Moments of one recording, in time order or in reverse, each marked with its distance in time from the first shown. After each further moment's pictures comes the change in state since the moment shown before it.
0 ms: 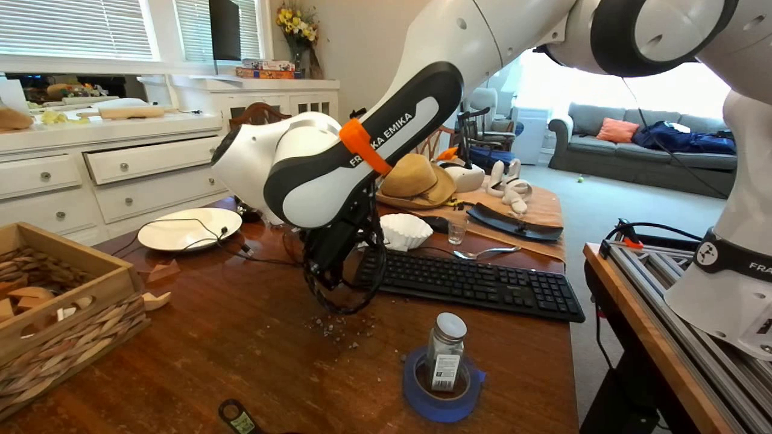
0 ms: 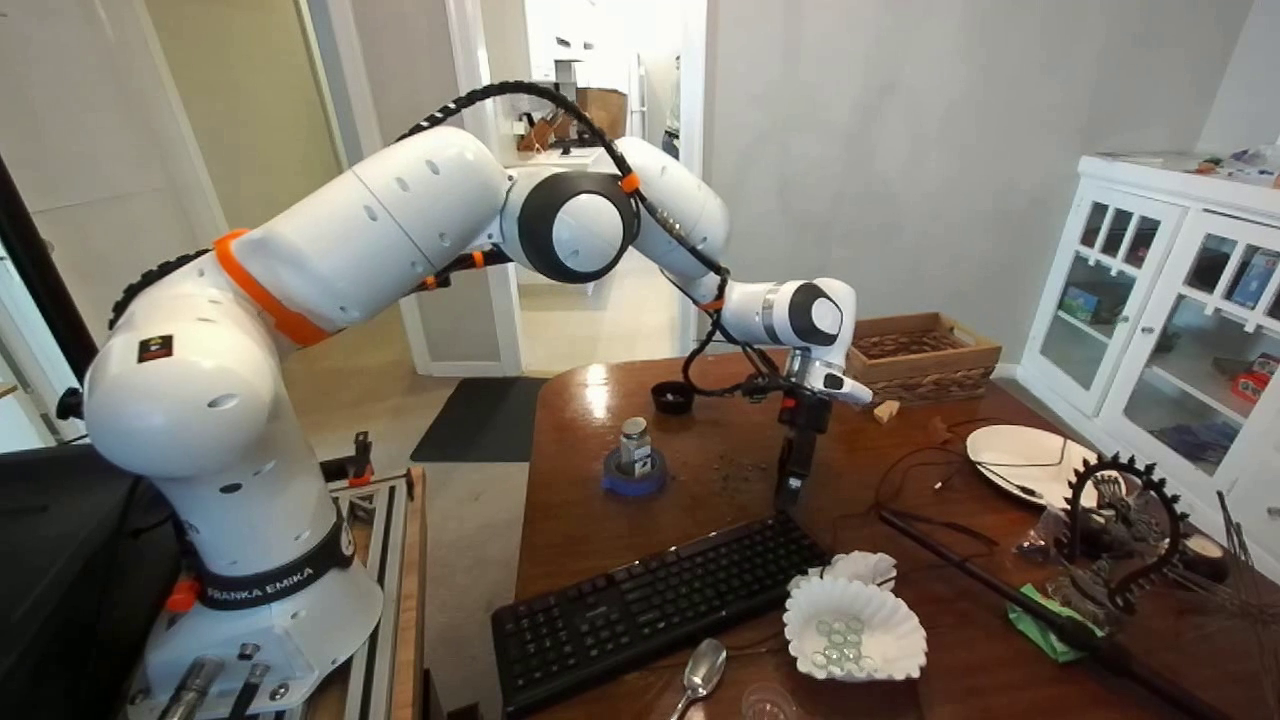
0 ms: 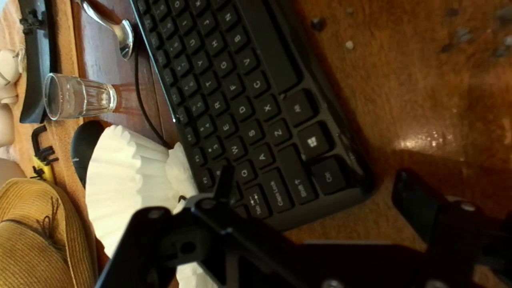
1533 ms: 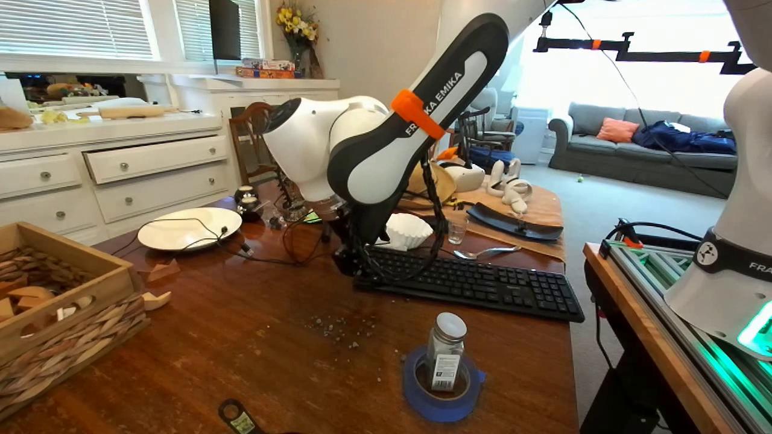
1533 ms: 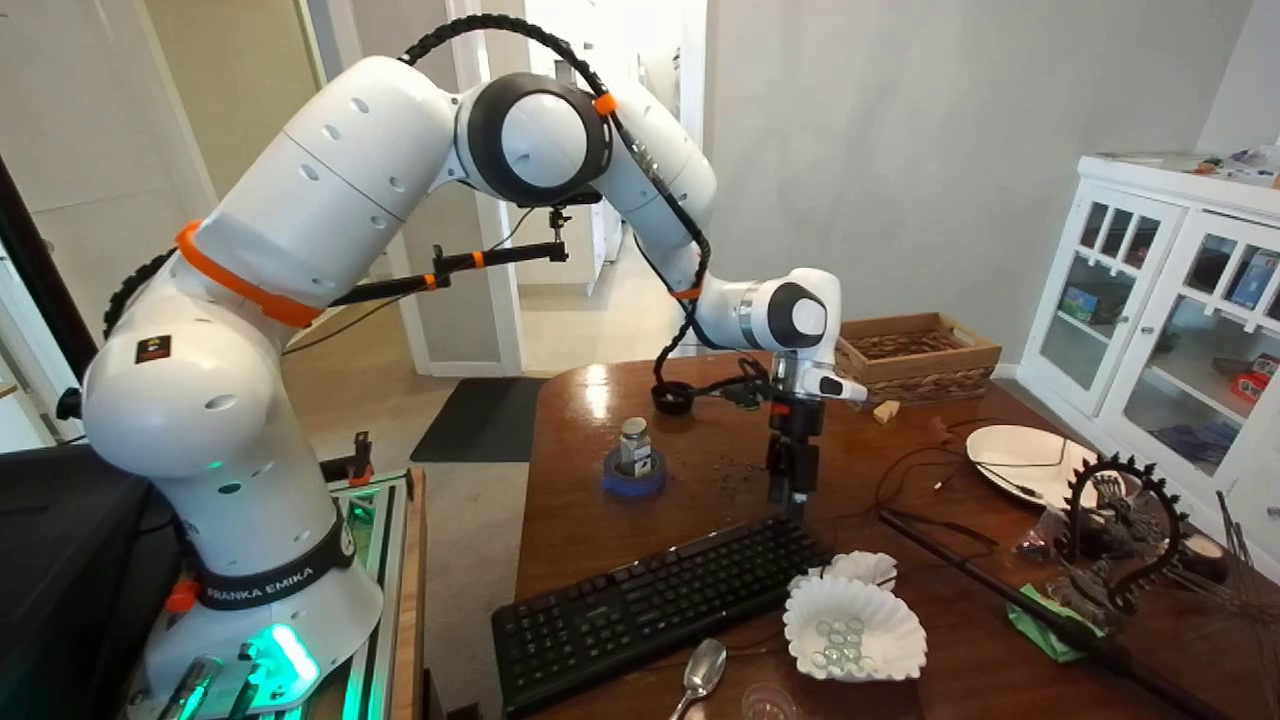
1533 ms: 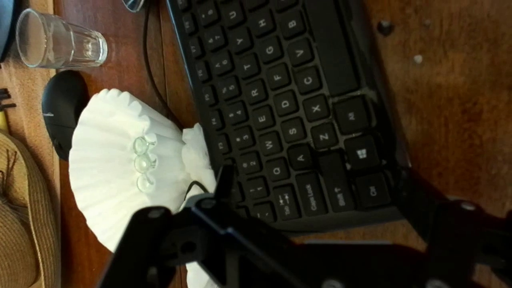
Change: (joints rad) arm -0.012 -0.259 -0.026 -0.433 -0.036 0.345 -0.173
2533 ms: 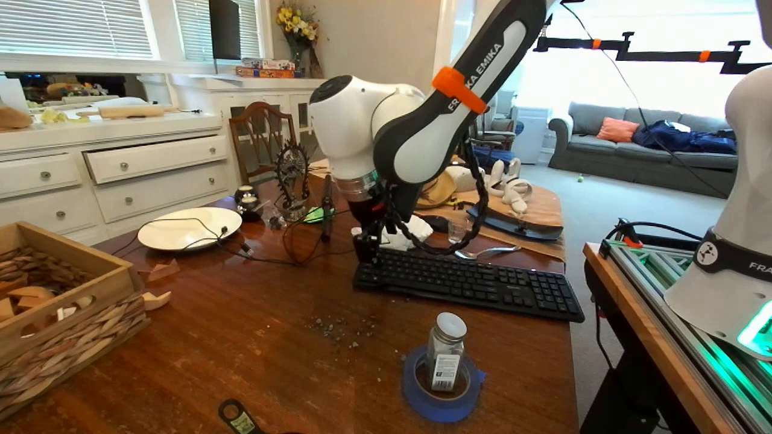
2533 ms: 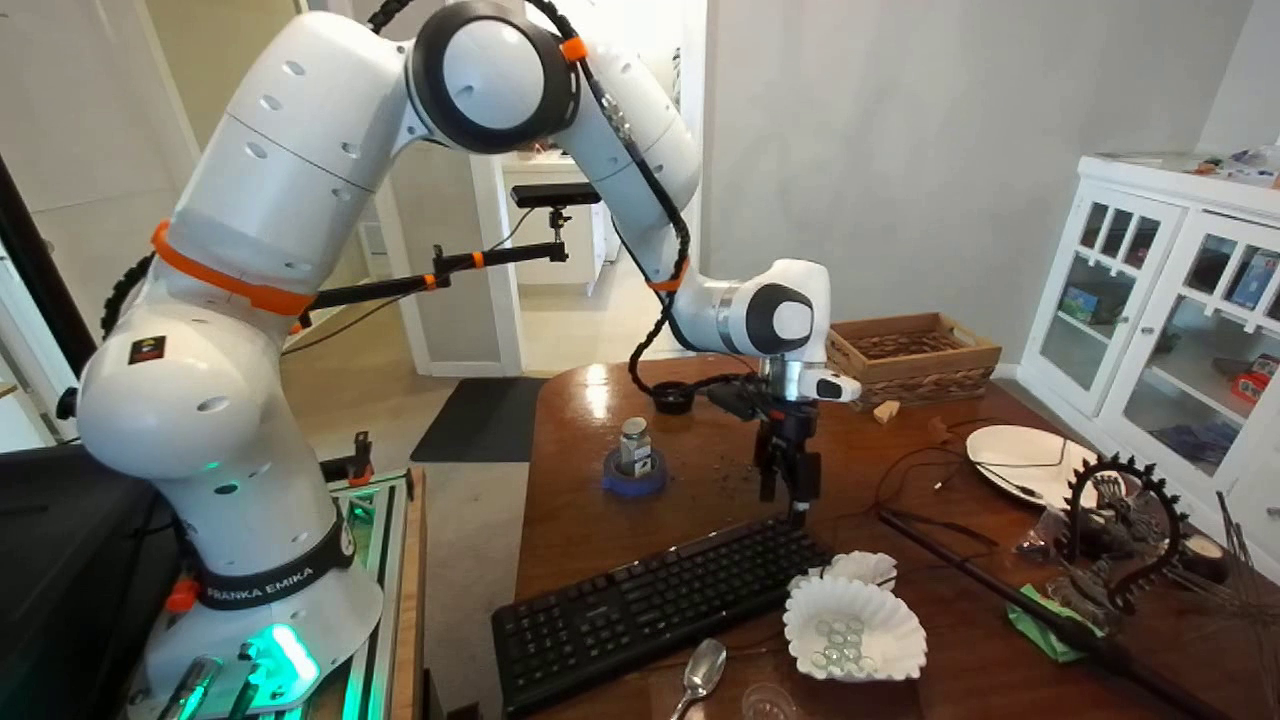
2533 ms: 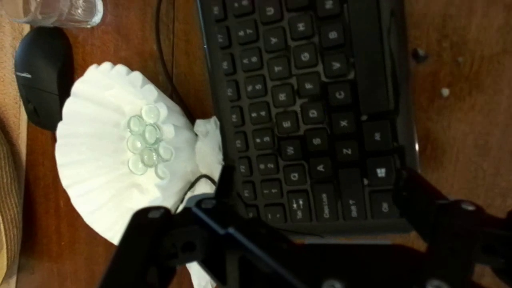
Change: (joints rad) arm -0.034 -0.174 -0.012 -0.268 -0.007 0.249 -0.182
